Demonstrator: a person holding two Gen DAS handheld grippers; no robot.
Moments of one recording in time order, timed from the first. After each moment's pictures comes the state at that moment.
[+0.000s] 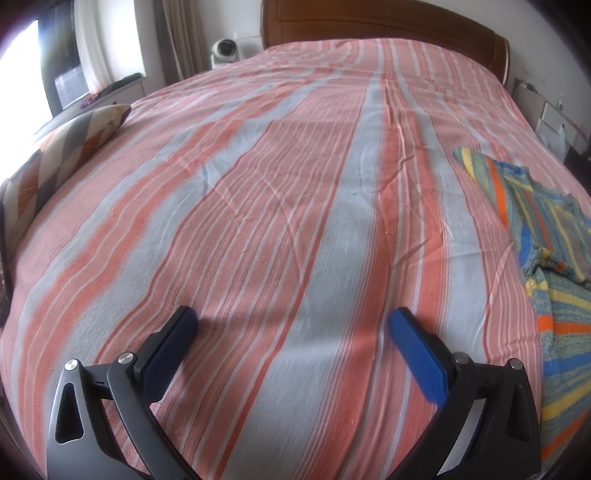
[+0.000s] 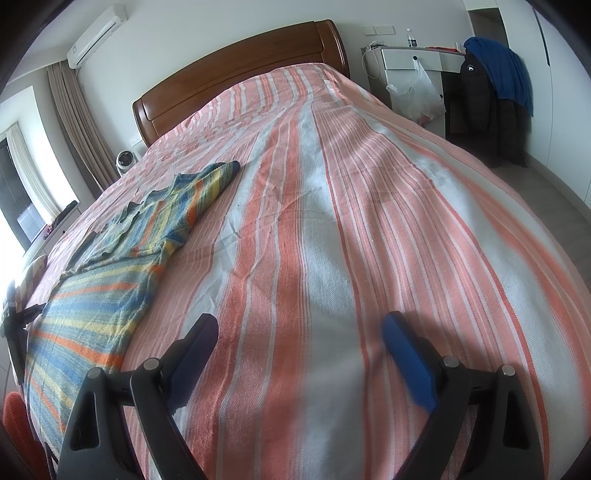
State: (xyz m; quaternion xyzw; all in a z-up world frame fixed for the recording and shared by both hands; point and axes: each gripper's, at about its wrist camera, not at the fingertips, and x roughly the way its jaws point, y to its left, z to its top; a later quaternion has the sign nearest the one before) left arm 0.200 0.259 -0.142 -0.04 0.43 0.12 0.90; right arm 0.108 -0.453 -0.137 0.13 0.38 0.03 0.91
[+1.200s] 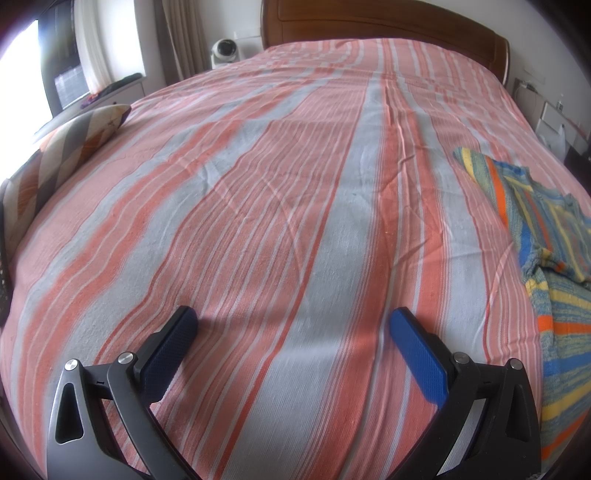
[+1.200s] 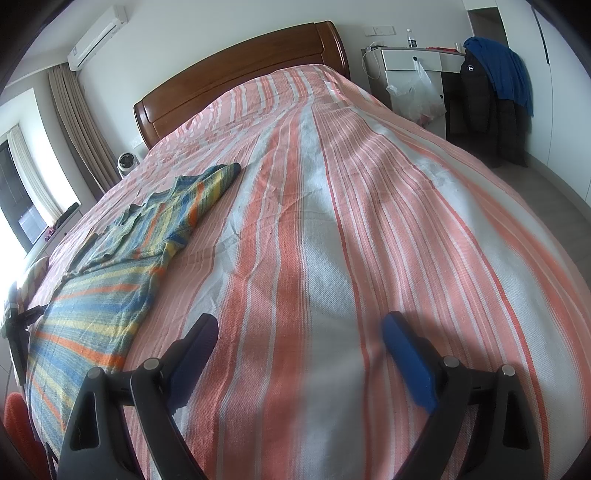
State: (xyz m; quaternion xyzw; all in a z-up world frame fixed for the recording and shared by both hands) left arm 0.199 0.259 -0.142 -0.04 0.43 0.12 0.90; right arm 0.107 -0.454 -0.134 0.13 0.38 0.03 0.91
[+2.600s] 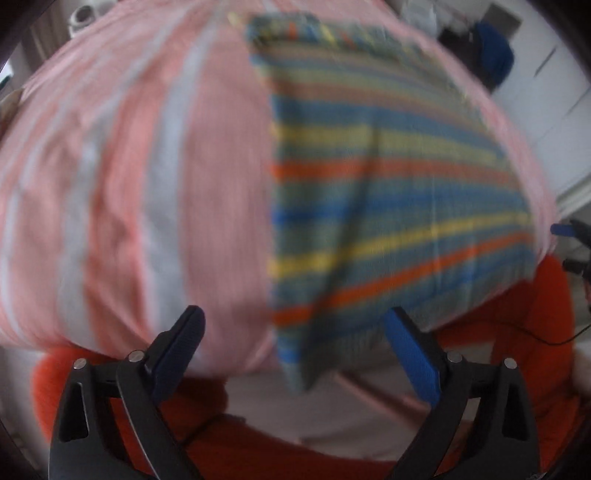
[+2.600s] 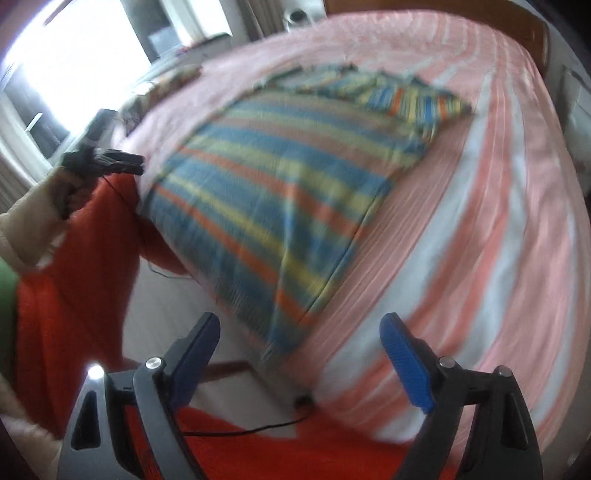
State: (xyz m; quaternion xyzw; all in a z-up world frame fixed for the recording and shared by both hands) left arm -0.015 0.138 -0.127 0.02 0.60 -0.14 0.79; right arm -0.031 -0.340 -0.065 -0.07 0.54 0.31 0.78
